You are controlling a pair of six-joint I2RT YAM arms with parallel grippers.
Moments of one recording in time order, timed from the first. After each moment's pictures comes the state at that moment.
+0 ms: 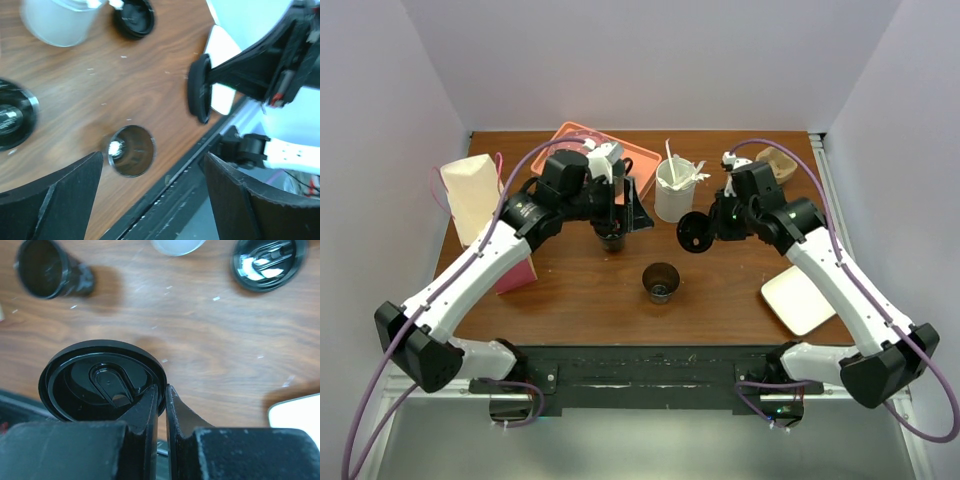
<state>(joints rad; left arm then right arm) -0.61 1.32 1.35 -0.59 0.36 -0.52 0.49 1.24 1.31 -0.91 0.04 0.39</state>
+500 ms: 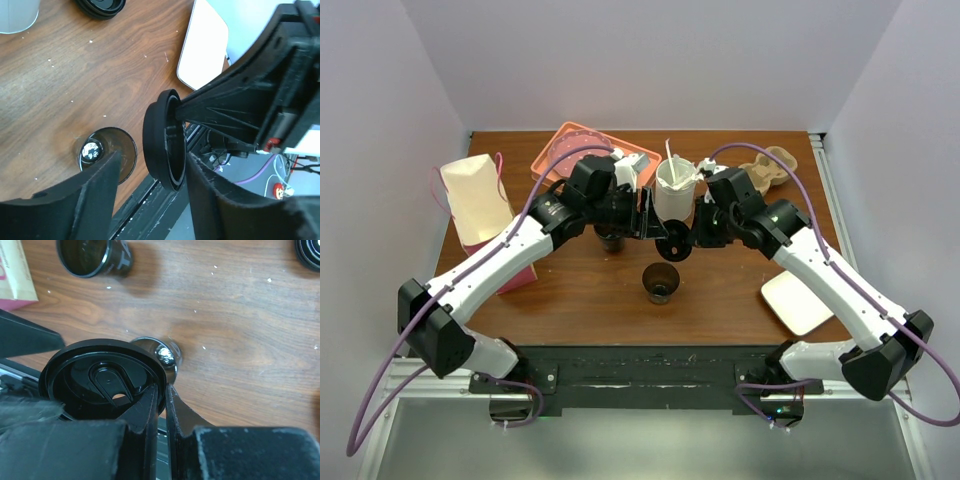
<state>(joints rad) -0.69 1.43 1.34 -0.49 0.42 -0.54 0.64 1.28 1.33 -0.90 0.03 0.55</state>
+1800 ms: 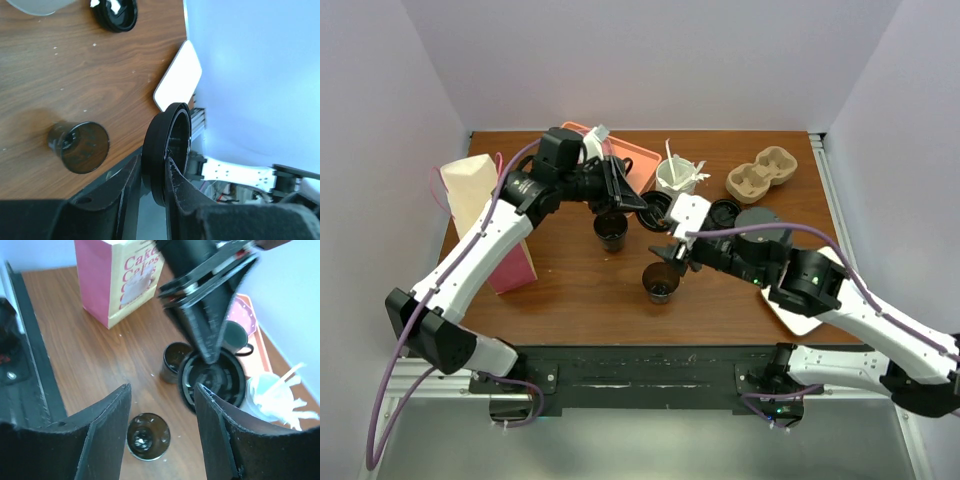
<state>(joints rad) -0.52 1.44 1.52 -0.69 0.50 -0.83 1.03 0.99 1.25 -0.45 0.02 -0.24</state>
